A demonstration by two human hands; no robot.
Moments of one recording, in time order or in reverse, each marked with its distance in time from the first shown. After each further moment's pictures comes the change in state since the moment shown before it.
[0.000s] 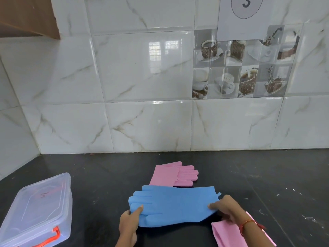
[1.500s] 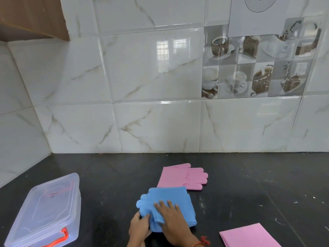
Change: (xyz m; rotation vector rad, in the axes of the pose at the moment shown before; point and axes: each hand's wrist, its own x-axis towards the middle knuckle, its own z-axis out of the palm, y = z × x) left_hand 0.012 -0.013 -0.001 0.064 -0.093 0.012; right_hand -0.021 -0.022 0.162 -0.539 0.109 -1.142
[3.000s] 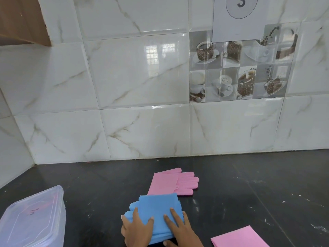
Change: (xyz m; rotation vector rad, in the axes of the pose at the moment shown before) left_hand -0.043 0.033 0.034 0.717 0.172 0.184; right_hand -0.030 0.036 -0.022 0.034 -0.364 0.176
